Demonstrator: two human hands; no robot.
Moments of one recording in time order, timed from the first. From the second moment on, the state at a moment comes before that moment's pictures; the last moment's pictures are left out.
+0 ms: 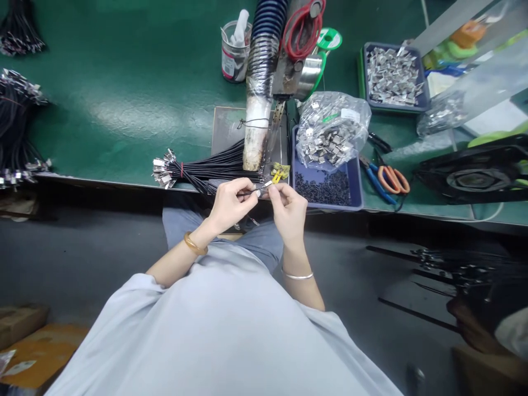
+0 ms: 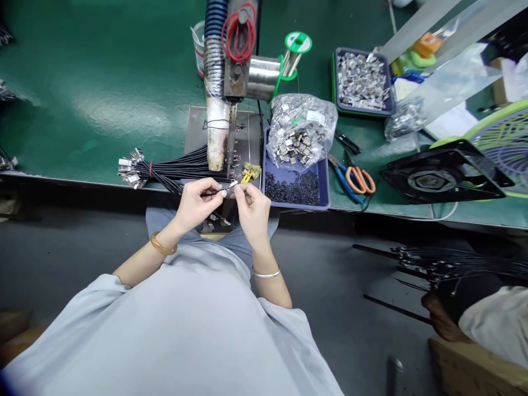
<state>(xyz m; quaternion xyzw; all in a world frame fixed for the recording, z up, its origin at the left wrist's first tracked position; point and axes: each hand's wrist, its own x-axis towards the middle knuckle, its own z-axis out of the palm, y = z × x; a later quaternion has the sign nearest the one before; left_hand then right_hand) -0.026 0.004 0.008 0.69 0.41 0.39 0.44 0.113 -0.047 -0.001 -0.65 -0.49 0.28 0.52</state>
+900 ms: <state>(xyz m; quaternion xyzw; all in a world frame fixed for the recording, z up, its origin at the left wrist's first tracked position) -0.040 0.011 0.006 0.68 0.34 0.37 0.53 0.124 -0.058 0.010 -0.64 -0.57 0.19 0.47</state>
